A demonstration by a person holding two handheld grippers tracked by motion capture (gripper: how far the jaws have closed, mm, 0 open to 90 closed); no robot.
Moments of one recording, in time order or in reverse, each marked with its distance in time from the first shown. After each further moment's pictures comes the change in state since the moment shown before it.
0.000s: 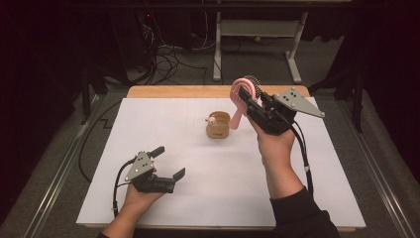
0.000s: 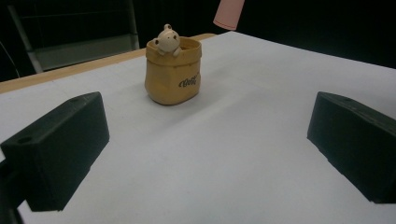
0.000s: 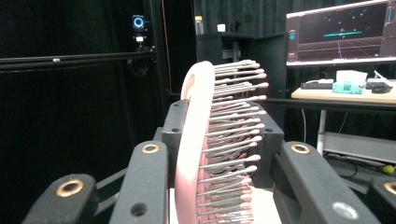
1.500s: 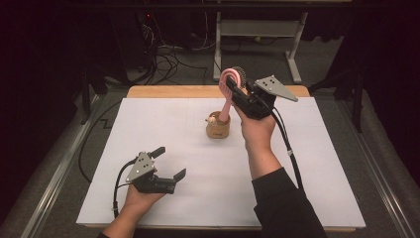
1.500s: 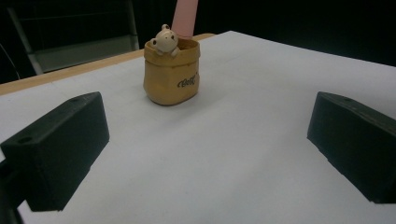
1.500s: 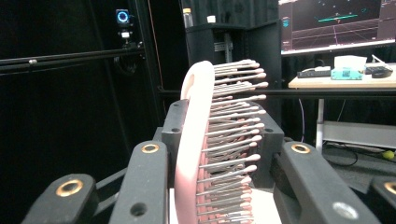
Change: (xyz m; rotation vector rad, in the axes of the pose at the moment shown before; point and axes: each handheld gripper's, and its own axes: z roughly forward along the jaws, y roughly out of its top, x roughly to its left) left arm -0.003 -0.001 0.001 -0.001 -0.002 0.010; right arm -0.005 -0.015 0.059 0.021 -0.039 0.047
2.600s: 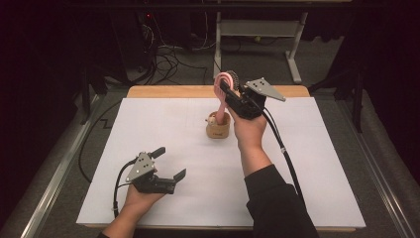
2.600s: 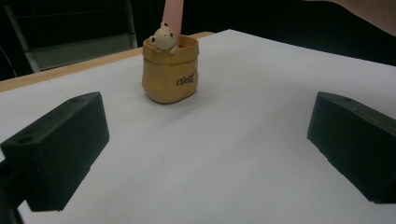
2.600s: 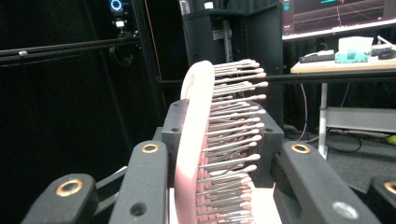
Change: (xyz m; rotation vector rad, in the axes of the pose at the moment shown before) left arm 0.001 -0.001 0.000 0.004 -0.003 -0.006; right arm -0.002 -0.024 0.023 0.040 -0.007 0.031
